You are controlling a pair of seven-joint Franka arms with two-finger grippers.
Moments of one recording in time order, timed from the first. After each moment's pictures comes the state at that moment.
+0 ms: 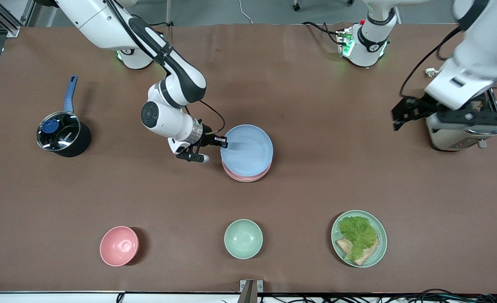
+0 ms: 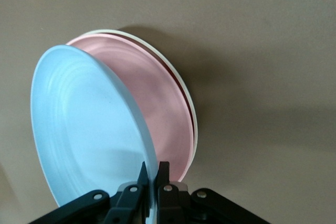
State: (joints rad) left arm 0.02 -0.06 -0.21 -1.69 0.01 1.79 -0.11; right arm 0.16 0.49 0.48 -2.04 0.49 2.62 0.42
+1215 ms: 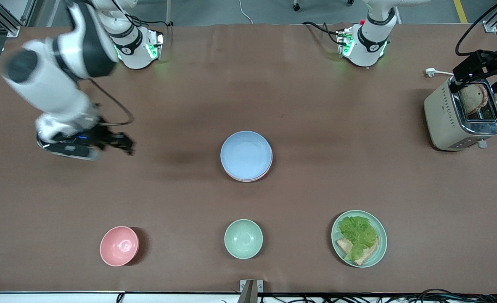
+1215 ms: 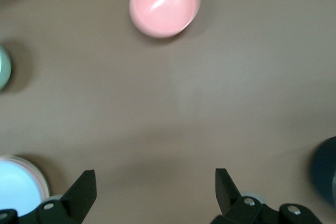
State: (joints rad) left arm -0.02 -0.05 -0.06 -1.45 -0.03 1.46 -0.07; right arm -0.01 -0.03 0.12 -1.98 0.01 2.11 0.34
